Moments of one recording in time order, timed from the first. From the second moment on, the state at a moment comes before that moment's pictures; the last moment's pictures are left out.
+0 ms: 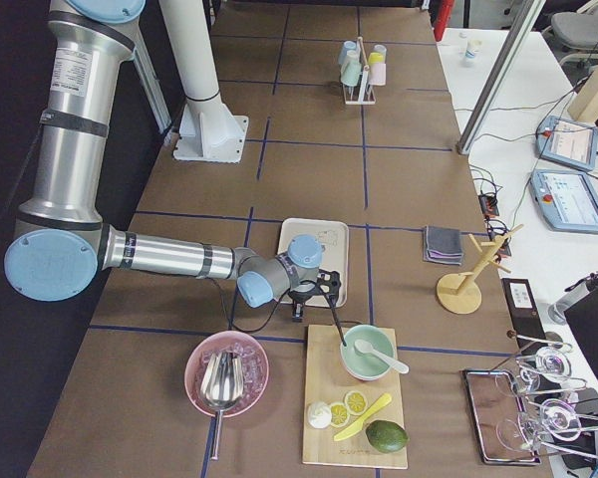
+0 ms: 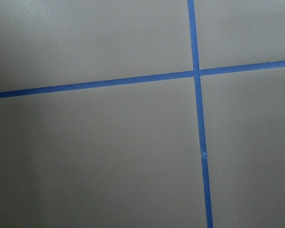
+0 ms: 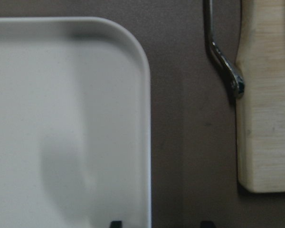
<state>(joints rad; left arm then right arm) -1.63 -1.60 -1.60 -1.42 -2.29 0.21 1.04 -1.78 1.55 -0.93 2.24 0.70</state>
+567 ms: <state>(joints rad) -1.63 -1.61 -1.60 -1.42 -2.29 0.21 1.04 -1.78 1.55 -0.91 2.24 0.70</state>
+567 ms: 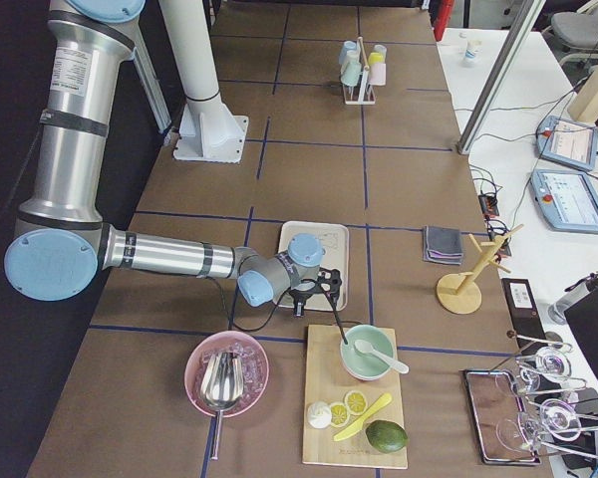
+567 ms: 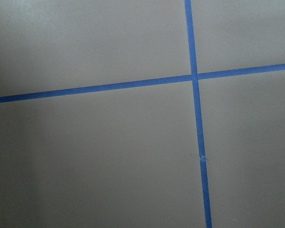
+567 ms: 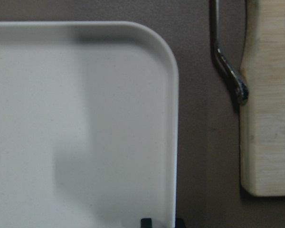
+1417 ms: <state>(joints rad) -1.63 -1.61 -1.60 -1.42 -2.29 0.21 1.04 -1.78 1.57 -0.89 2.24 0.70</state>
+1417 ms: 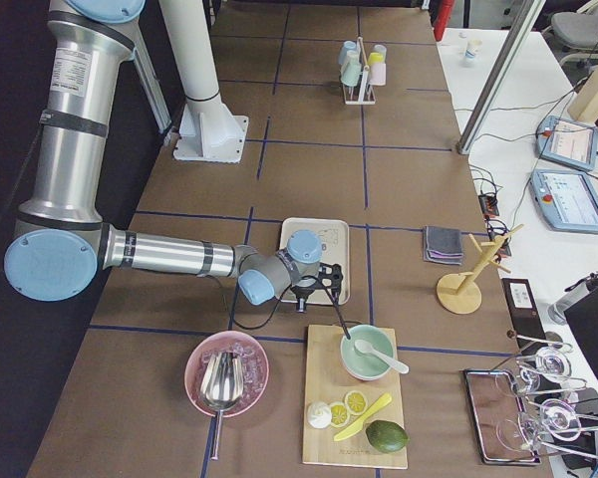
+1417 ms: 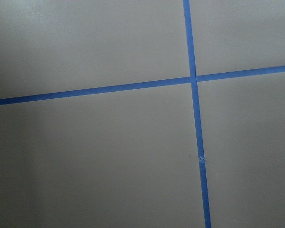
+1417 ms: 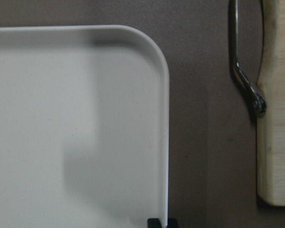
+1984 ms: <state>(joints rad) -1.63 -1.61 -1.61 -1.41 -2.29 0.21 1.07 -1.78 1.68 -0.89 2.30 0.70</state>
